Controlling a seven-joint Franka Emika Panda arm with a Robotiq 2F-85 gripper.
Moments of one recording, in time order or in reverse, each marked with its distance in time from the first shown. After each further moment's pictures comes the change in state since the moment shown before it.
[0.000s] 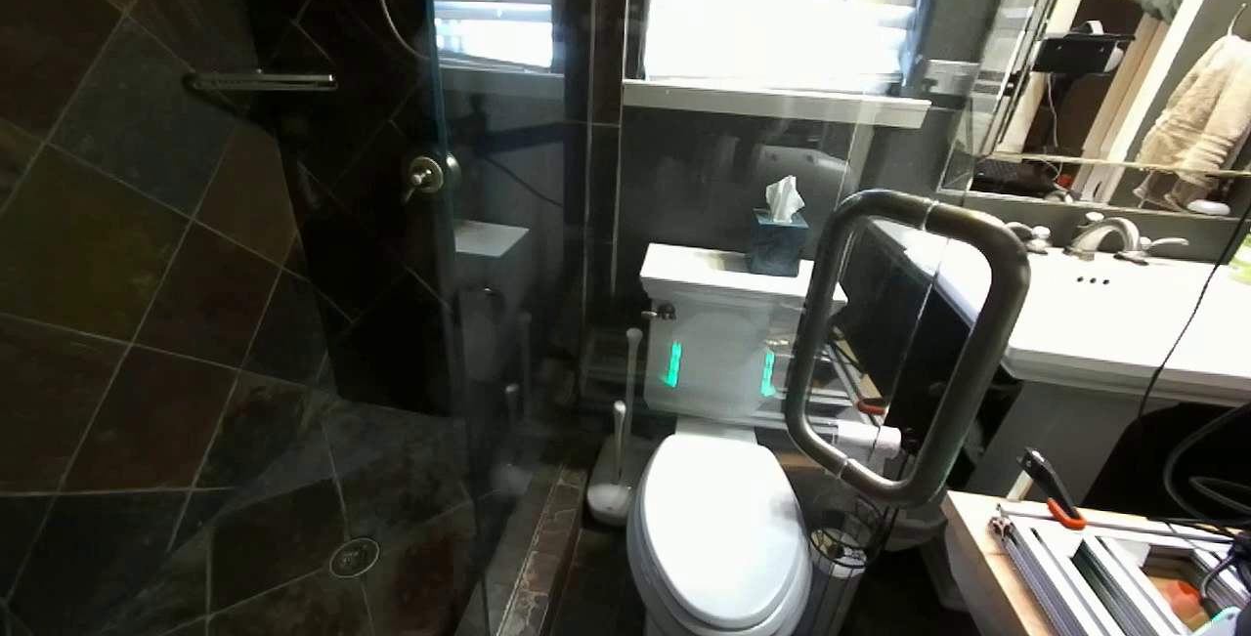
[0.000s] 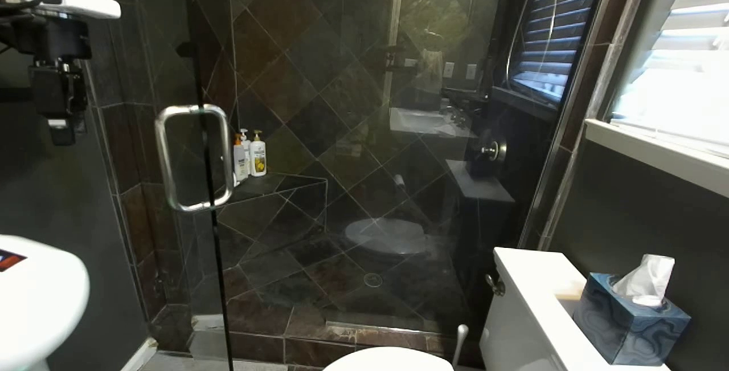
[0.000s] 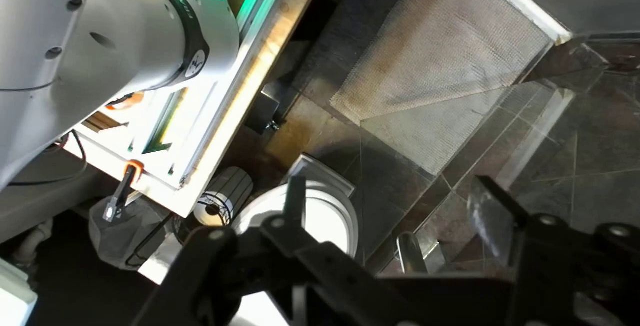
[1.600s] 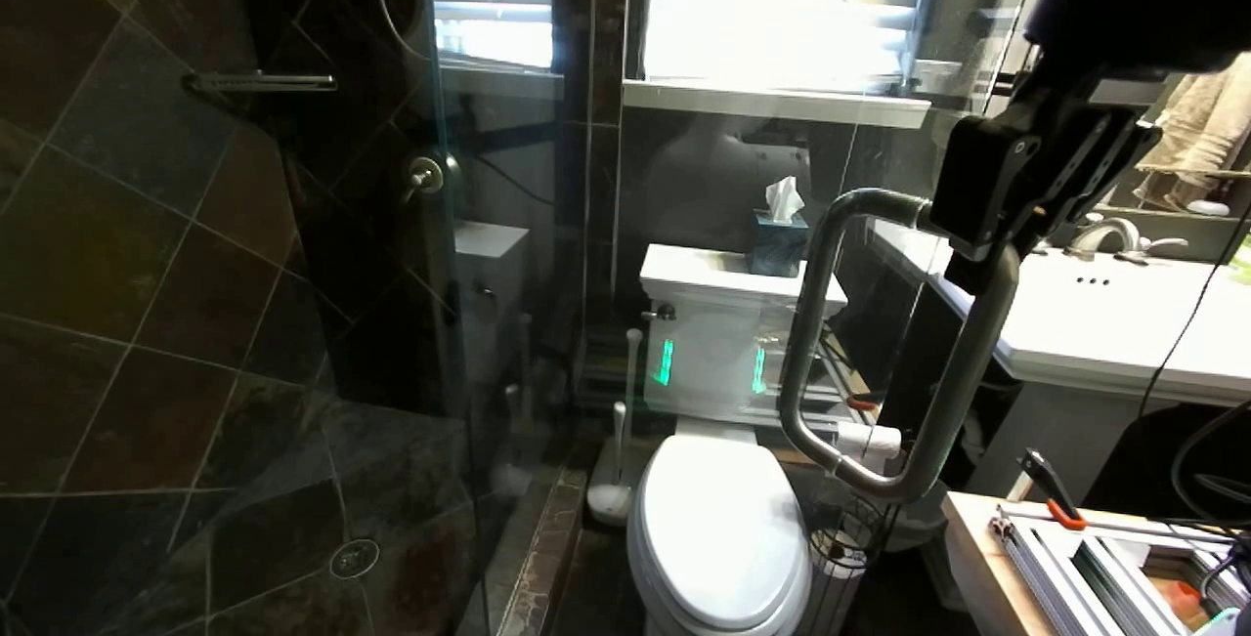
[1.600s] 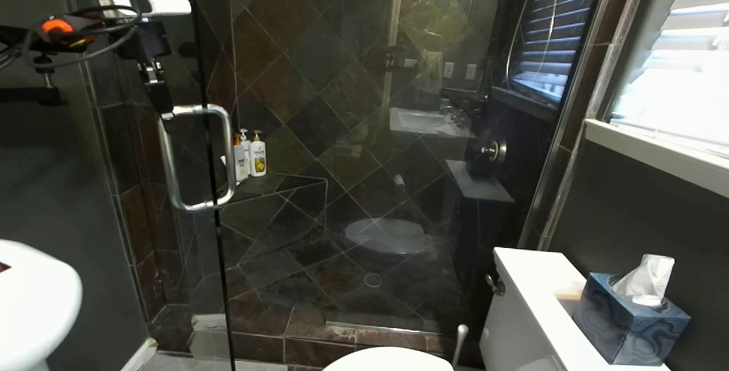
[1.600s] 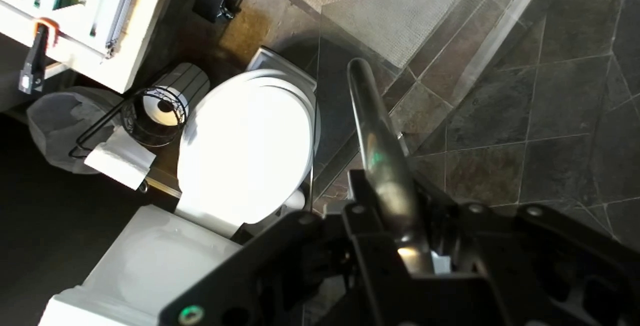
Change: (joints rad) arm -0.110 0.135 -0.043 0.038 -0.197 0.287 -0.105
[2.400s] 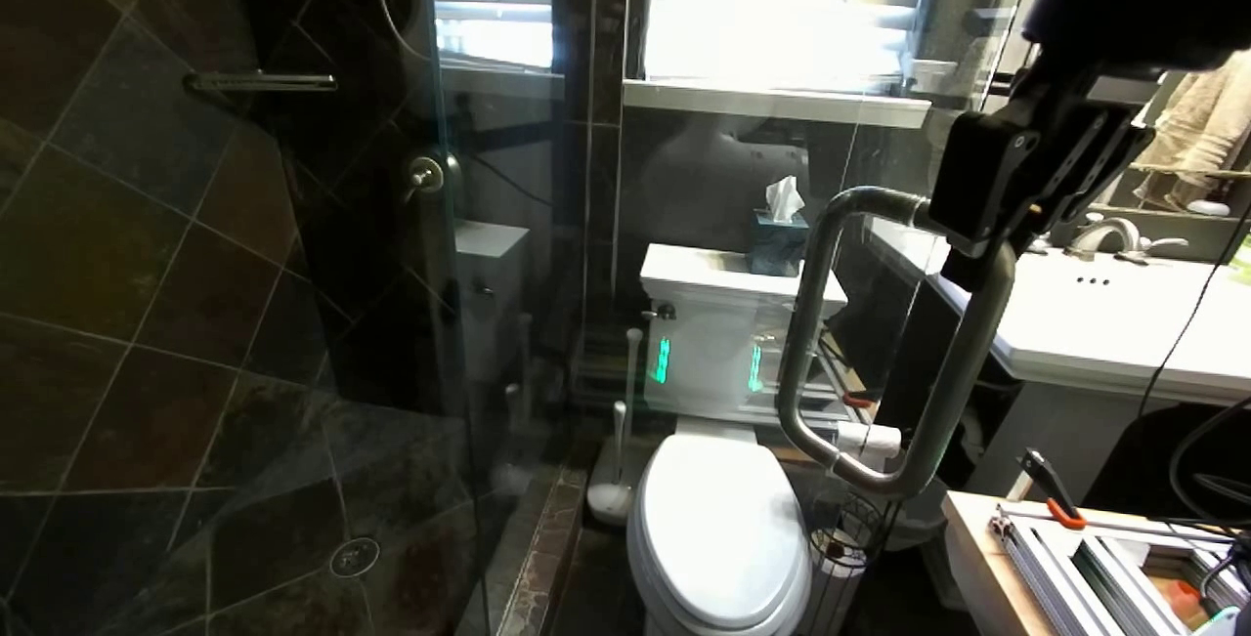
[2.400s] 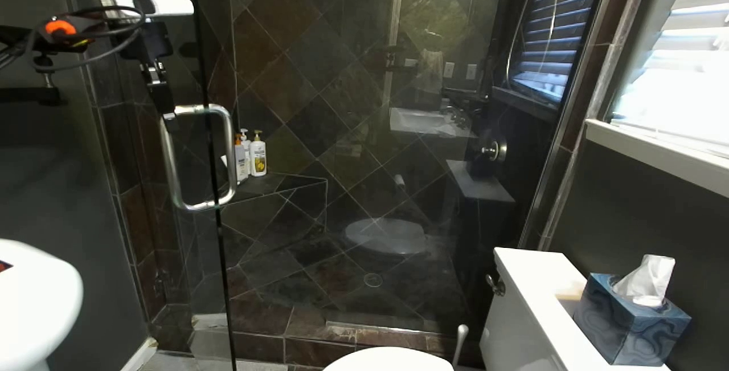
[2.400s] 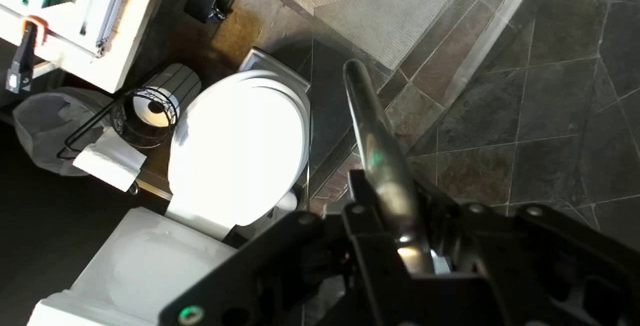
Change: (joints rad) arm 0.011 -0.010 -0.024 -0.012 0.003 0.017 -0.015
